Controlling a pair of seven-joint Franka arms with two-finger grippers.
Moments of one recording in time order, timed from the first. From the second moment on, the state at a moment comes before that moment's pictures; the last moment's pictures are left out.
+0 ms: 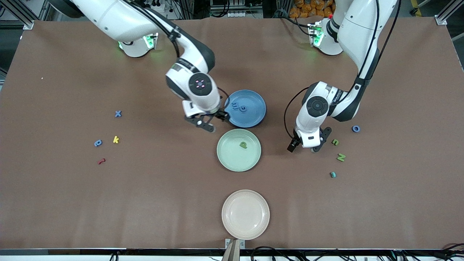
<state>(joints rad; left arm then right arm) -0.37 0.53 -0.06 -2.05 0.16 2.61 -1.48 0.17 0.59 0.62 -1.72 -0.28 2.08 1.32</state>
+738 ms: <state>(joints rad) -0.37 0.55 -0.06 -2.05 0.16 2.62 -1.47 -0.26 0.44 0.51 -1.81 -0.26 1.98 0.49</state>
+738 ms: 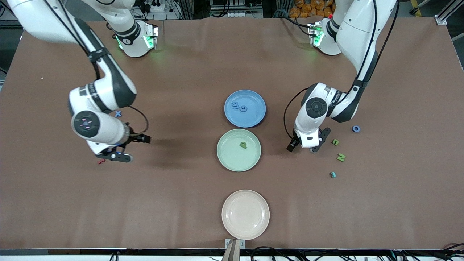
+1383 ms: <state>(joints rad) -0.37 0.54 -0.07 -2.05 0.16 2.62 -1.47 -0.44 0.33 0.37 -2.21 -0.25 2.24 0.06</state>
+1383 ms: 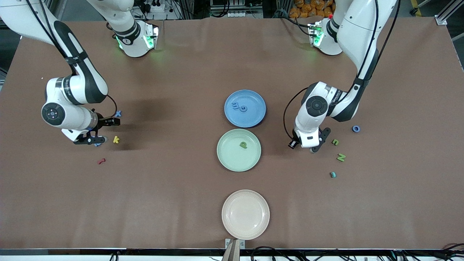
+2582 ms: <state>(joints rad) -0.61 0.59 -0.09 -1.77 0.16 2.64 -1.67 -0.46 0.32 0.36 -2.41 -0.26 2.39 0.03</state>
